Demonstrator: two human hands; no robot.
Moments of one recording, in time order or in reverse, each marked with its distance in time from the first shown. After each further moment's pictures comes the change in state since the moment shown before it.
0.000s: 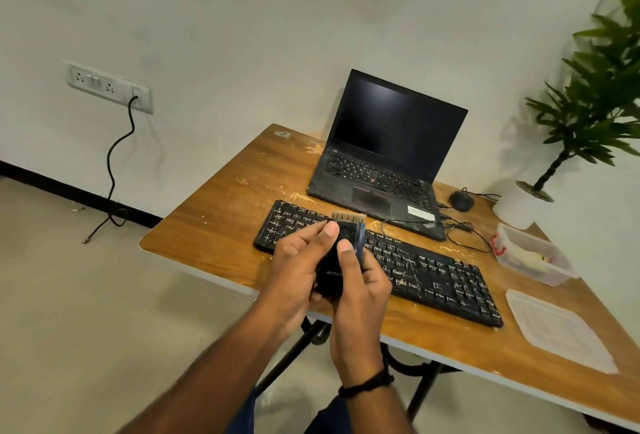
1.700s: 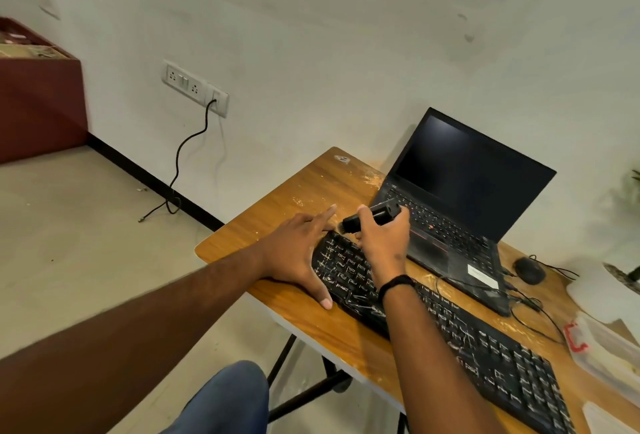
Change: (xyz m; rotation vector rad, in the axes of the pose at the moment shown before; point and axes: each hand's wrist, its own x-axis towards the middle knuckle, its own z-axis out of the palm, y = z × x) left_hand 0.103 0.029 -0.135 1.447 -0.276 0.072; right_hand 0.153 0.034 0.079 -0.541 -0.125 -0.026
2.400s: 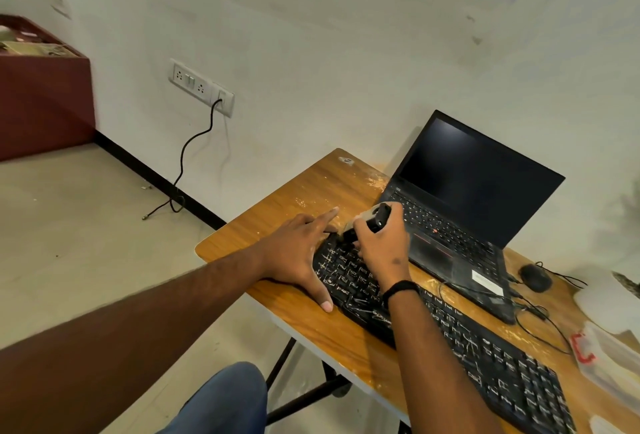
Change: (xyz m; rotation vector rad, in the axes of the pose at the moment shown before) left_hand 0.004 -0.002 0.001 0.008 0.014 -0.014; right_hand 0.007 0.009 -0.007 -0.223 -0.158 -0.202
